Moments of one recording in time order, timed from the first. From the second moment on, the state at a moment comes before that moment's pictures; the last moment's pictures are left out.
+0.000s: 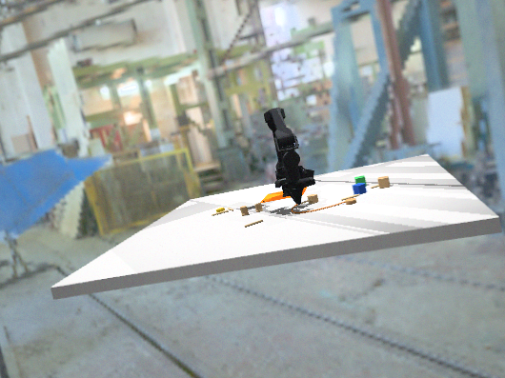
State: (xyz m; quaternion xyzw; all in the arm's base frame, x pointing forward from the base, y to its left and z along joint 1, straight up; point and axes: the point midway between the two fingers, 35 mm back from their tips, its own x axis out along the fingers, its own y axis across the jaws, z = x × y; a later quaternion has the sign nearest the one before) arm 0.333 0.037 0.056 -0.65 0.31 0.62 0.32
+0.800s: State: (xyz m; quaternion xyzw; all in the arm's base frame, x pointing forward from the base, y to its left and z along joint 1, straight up) arm 0.311 0.067 0.055 -0.65 0.31 0.62 0.32
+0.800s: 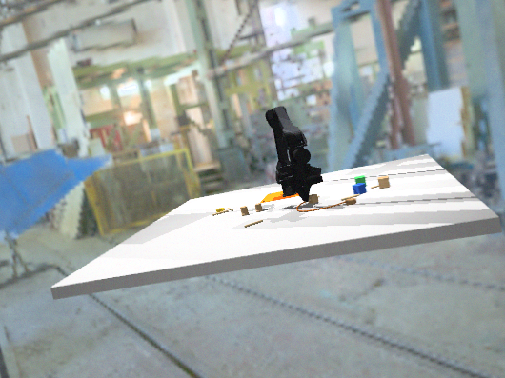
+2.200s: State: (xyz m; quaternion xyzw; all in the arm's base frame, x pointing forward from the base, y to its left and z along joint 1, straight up) arm 0.300 0.086 0.133 -0.40 0.57 0.38 0.61
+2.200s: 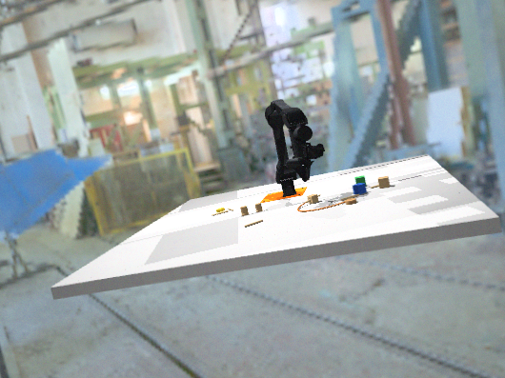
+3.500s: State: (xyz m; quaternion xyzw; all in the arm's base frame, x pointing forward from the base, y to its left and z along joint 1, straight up) arm 0.273 0.115 0.132 0.32 0.62 -0.31 0.64
